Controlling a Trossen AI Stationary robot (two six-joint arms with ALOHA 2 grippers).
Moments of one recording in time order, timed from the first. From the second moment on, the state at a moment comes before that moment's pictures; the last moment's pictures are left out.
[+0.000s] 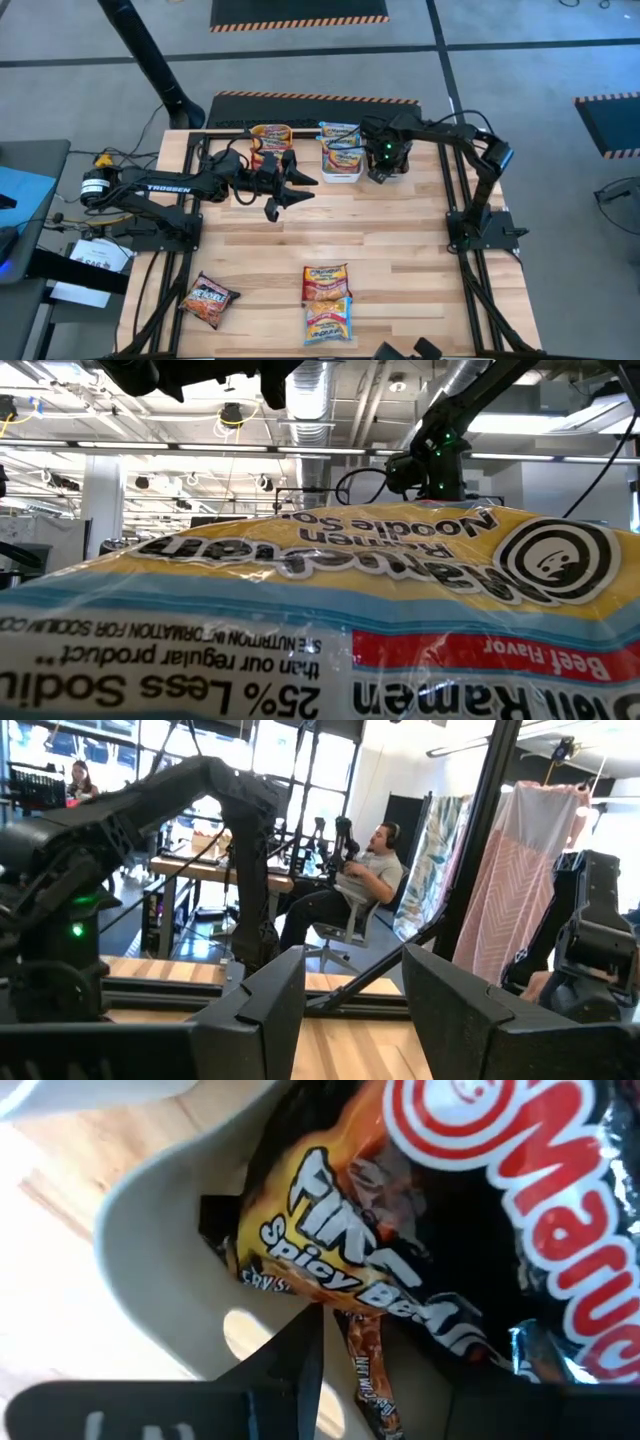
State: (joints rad) left arm 0.19 1.30 0.75 0.82 0.34 -0.27; right arm -0.68 1.82 1.28 -1.01 0.05 0.03
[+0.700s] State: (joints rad) left arm 0.19 1.30 0.75 0.82 0.34 -0.27; right arm -0.70 1.80 1.33 -1.13 0.04 0.04
